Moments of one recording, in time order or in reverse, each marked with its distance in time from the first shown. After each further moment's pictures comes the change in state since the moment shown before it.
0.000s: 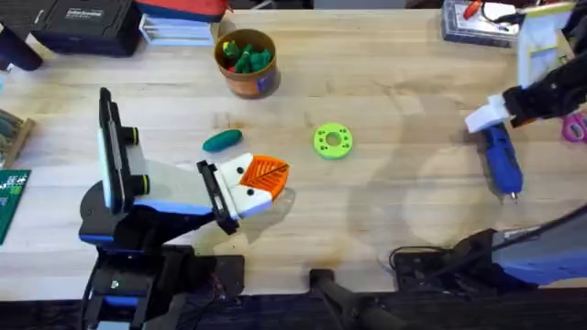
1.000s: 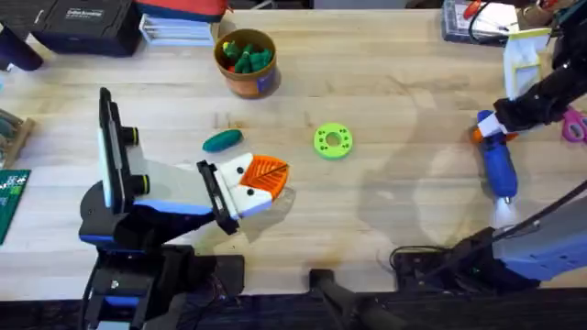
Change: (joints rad) left arm 0.000 0.000 0.000 0.000 0.000 0.000; right arm -0.024 0.131 0.000 0.046 0.046 0.016
